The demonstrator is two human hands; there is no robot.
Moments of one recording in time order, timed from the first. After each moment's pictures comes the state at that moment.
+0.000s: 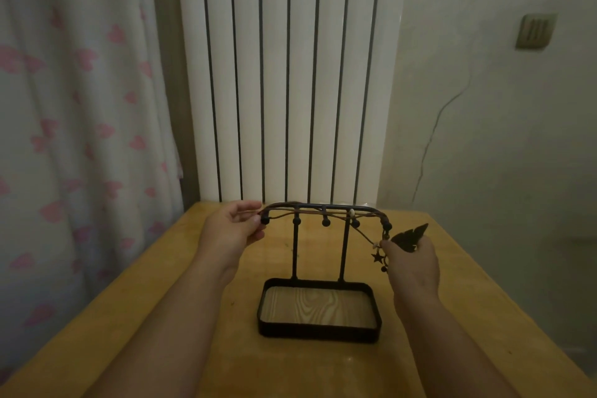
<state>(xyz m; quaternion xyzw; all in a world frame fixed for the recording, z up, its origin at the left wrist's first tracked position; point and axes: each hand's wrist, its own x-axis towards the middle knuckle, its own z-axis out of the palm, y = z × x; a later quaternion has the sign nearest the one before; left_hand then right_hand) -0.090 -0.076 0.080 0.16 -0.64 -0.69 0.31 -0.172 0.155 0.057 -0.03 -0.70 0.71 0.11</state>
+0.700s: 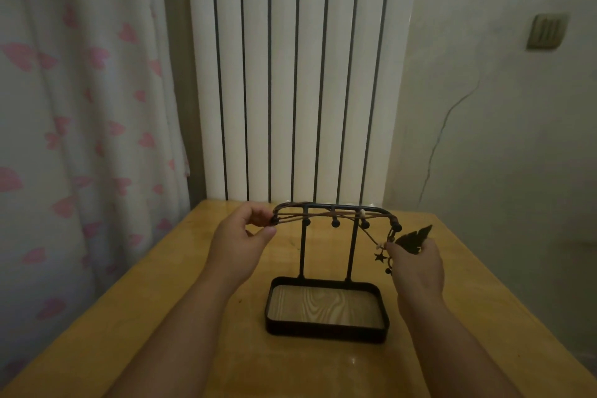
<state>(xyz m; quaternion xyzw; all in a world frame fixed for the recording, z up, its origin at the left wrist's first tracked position) -0.066 -0.063 0.073 0.10 -0.80 -0.45 0.38 -0.172 0.148 0.055 -0.05 -0.70 0.70 0.11</state>
